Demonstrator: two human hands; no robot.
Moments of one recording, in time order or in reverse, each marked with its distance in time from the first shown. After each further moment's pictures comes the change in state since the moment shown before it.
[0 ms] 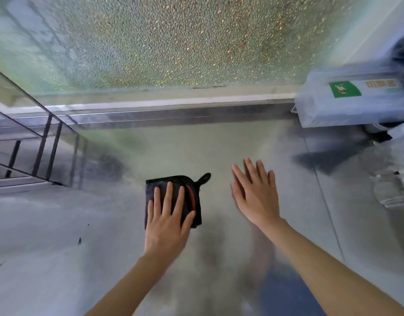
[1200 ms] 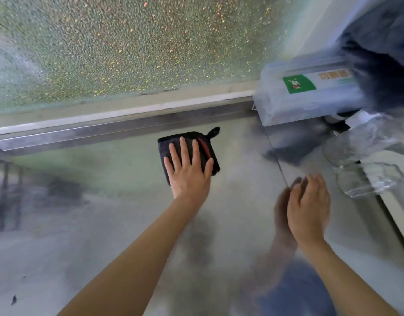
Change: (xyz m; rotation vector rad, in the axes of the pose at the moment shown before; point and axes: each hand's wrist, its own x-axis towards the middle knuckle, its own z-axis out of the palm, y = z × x) left_hand 0.145 0.138 -0.005 -0.068 -0.037 -0.007; right_hand -0.041 0.132 -0.008 0.229 0.386 0.695
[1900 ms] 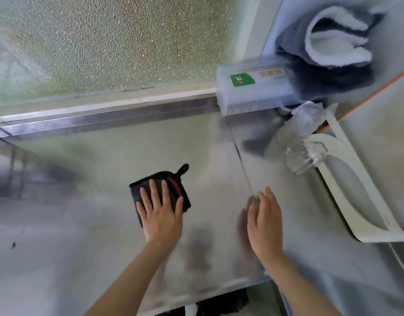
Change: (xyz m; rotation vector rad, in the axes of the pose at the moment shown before) left_hand -0.155 0.001 0.035 -0.003 -0.039 -0.176; right_hand -0.090 0.049 -0.054 0.126 -0.151 -0.203
